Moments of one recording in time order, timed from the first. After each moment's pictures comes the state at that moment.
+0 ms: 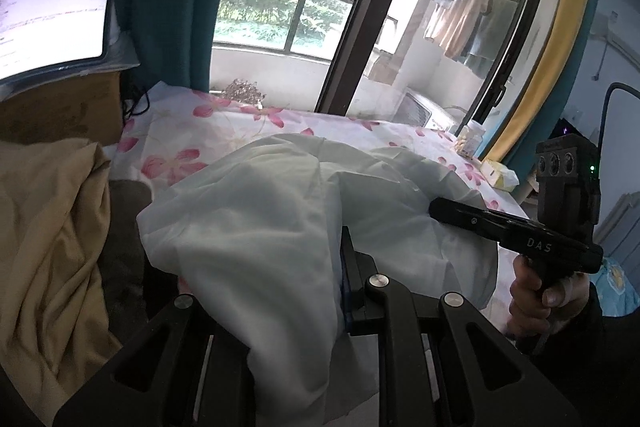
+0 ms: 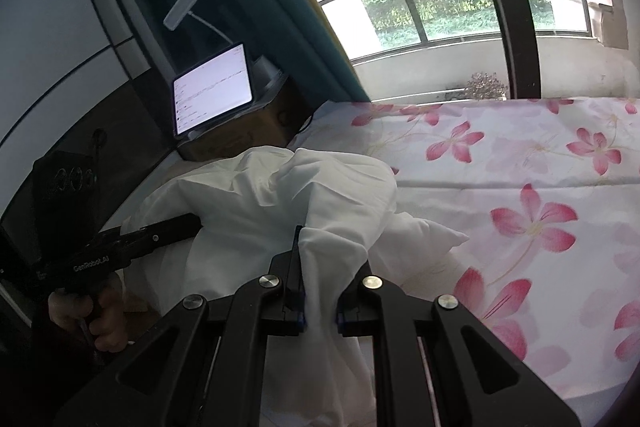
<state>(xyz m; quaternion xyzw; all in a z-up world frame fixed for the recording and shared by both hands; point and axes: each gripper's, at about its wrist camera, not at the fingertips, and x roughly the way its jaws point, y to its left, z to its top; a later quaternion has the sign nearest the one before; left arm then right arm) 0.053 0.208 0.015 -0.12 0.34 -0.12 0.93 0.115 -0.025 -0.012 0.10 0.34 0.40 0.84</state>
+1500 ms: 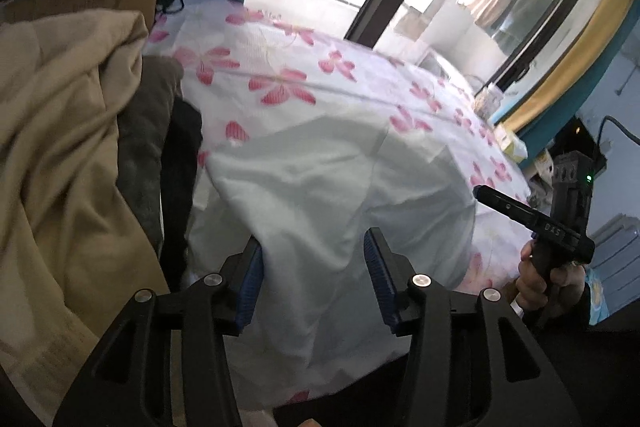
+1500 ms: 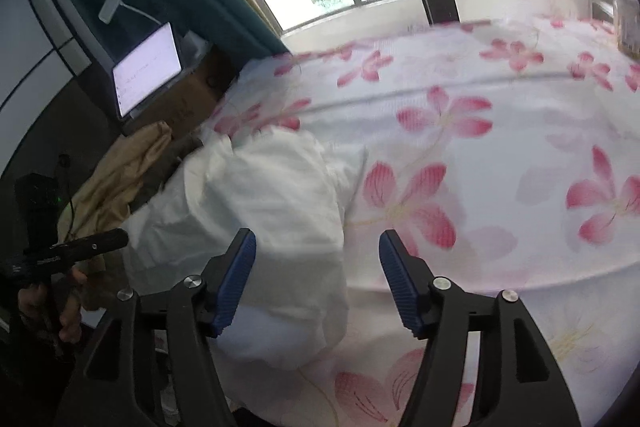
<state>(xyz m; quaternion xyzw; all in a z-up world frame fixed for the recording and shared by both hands) 0.019 0.228 -0.025 -0.17 0.44 -0.10 0.88 0.095 -0.093 -0.054 0.11 0.42 0.30 0.85</state>
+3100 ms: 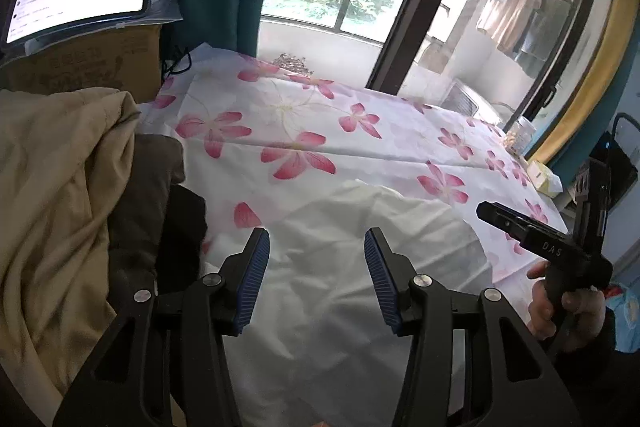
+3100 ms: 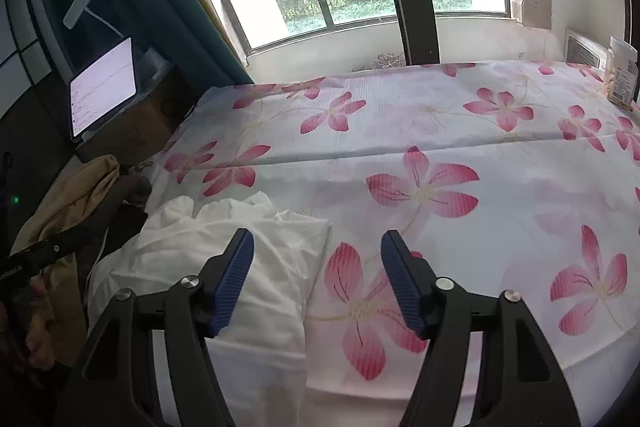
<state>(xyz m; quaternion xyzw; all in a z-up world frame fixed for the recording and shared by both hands) 0.068 0.208 -0.010 -0.13 0.38 -0.04 0.91 0.148 -0.069 -0.055 0.07 0.39 0.24 0.89</state>
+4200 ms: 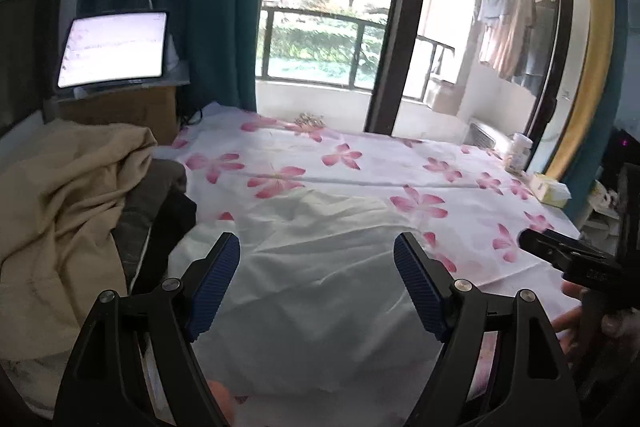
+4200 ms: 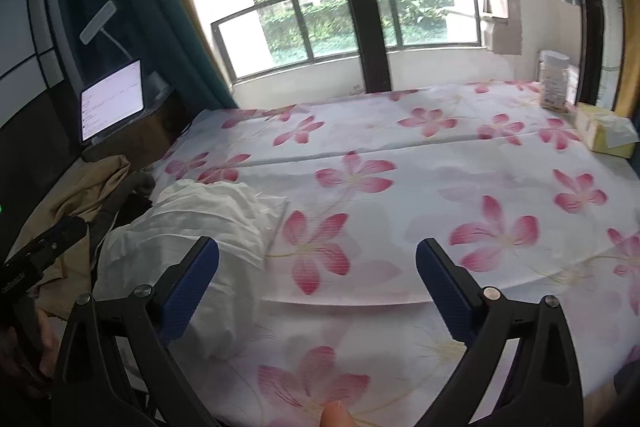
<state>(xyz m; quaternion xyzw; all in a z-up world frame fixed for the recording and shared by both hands) -0.013 0.114 0.015 -0.08 0.27 0.05 0.96 0.063 -0.148 -0.028 0.06 0.33 0.19 0.92</state>
